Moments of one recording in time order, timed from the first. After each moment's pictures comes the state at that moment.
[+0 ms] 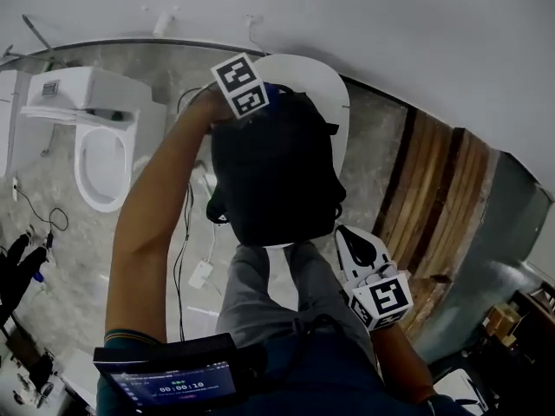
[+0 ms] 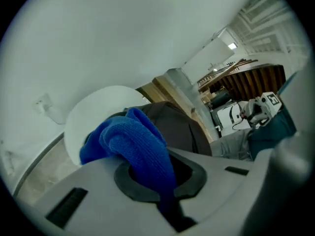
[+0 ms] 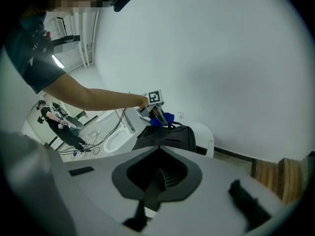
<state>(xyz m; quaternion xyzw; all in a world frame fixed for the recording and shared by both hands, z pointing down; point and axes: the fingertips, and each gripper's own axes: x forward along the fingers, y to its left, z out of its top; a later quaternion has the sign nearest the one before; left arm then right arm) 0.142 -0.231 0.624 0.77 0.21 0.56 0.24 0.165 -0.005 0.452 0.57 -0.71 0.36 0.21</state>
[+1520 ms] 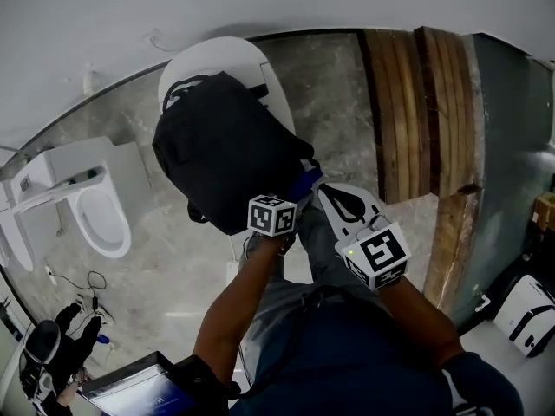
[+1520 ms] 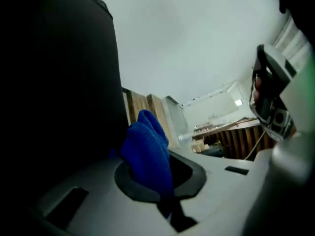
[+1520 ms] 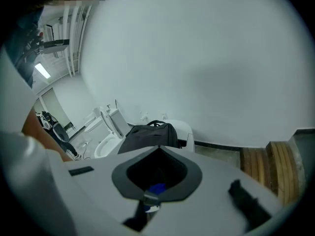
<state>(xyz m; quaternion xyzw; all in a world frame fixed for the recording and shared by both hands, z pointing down) 0.194 0.144 0.655 0.77 0.08 0.39 0.50 0.227 0.062 0.456 0.64 -0.65 0.37 0.17</state>
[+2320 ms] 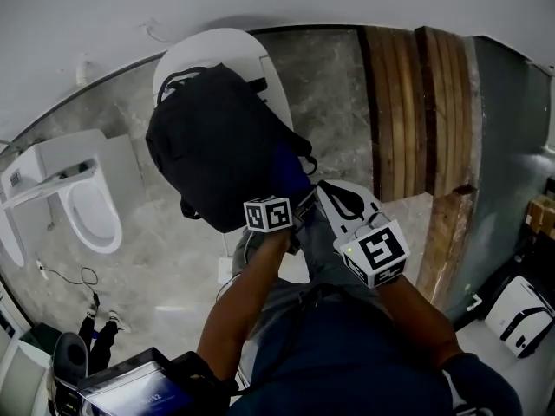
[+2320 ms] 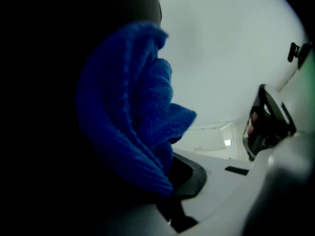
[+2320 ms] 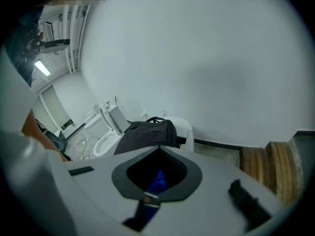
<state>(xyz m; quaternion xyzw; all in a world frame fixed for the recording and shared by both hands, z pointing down) 0.213 0.149 0.657 0.70 0.03 0.28 0.66 0.231 0.063 0.469 0.63 -0.66 0.38 0.18</state>
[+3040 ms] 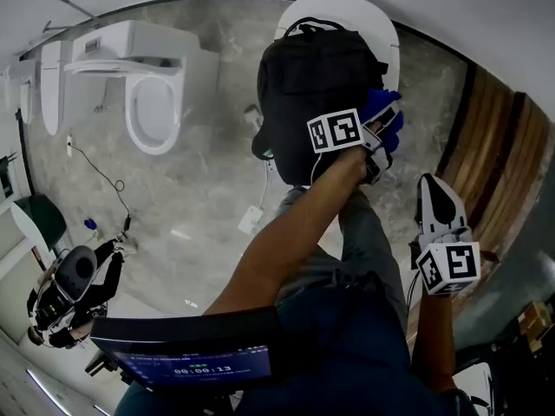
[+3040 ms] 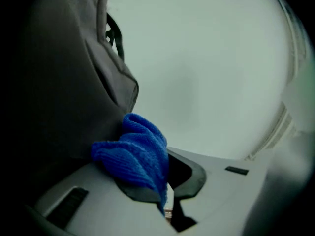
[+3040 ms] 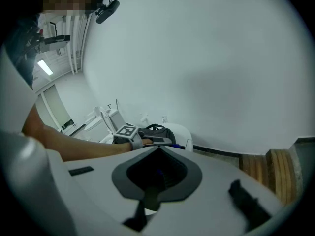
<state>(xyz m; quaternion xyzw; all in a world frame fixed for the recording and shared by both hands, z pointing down) 0.270 -0.061 0.583 0.69 -0.13 0.02 0.72 0.254 0.053 0.444 0.64 -0.66 0.36 0.17</state>
